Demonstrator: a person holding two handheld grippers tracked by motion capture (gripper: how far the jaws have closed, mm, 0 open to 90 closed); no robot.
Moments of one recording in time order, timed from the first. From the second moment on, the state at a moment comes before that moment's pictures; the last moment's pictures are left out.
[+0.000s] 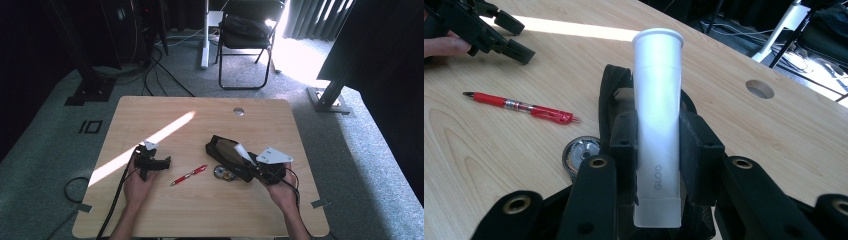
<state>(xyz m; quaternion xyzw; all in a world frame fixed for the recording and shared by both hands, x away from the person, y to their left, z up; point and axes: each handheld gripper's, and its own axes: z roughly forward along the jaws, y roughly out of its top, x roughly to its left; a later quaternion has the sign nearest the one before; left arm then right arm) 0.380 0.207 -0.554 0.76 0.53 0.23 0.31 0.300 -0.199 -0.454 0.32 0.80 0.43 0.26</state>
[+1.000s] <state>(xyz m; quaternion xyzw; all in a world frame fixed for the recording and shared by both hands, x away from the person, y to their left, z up) 0.380 0.207 -0.554 0.76 0.53 0.23 0.31 0.318 -0.191 -0.461 0.32 0.80 0.44 0.26</state>
